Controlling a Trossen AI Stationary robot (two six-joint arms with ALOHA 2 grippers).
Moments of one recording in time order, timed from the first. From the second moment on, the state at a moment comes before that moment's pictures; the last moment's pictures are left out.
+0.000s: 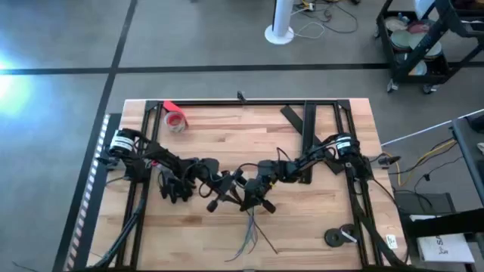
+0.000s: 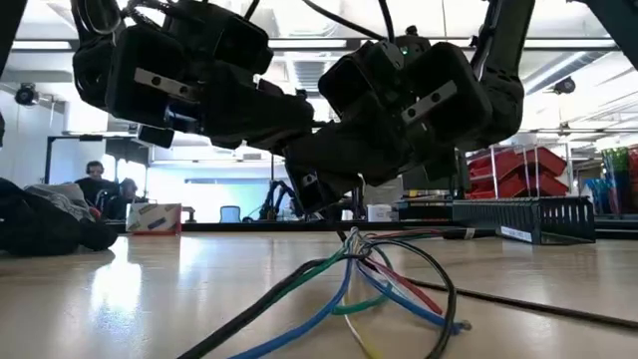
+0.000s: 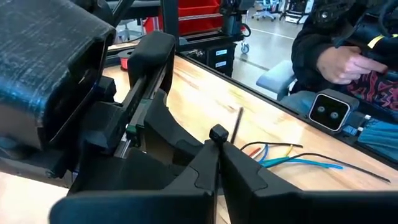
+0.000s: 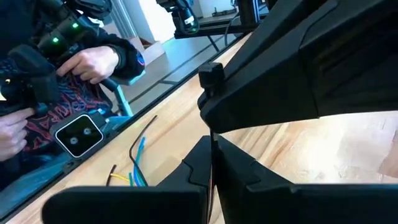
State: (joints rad) left arm -0.11 1.79 0.63 0.94 0.53 0.12; right arm 0.06 2.20 0.92 0.98 -0.74 0.12
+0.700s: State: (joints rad) left arm -0.11 1.83 0.69 0.95 0.60 0.14; right arm 0.06 2.20 0.92 0.98 -0.79 0.13
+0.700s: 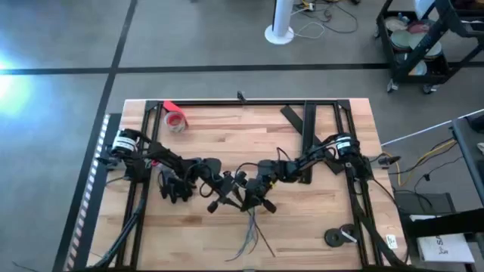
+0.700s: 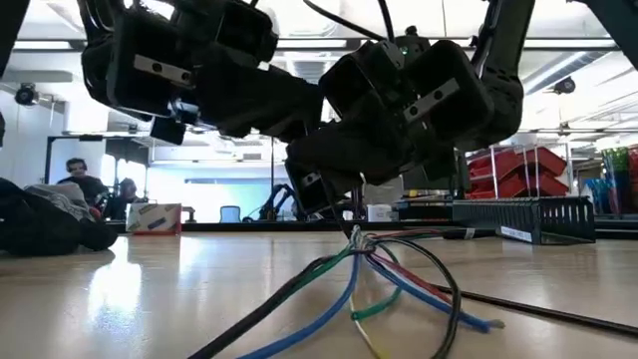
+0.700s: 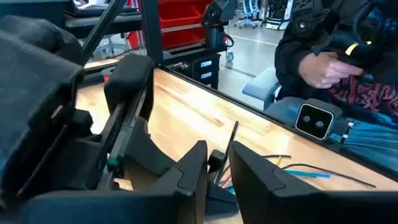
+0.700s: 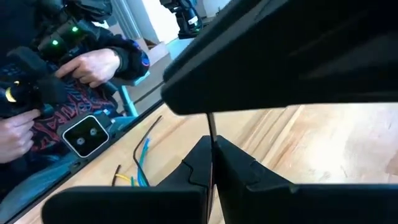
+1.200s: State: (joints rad) left arm -0.10 1.84 0.69 0.95 0.67 0.15; right arm 0.06 2.20 0.92 0.98 -0.84 0.13
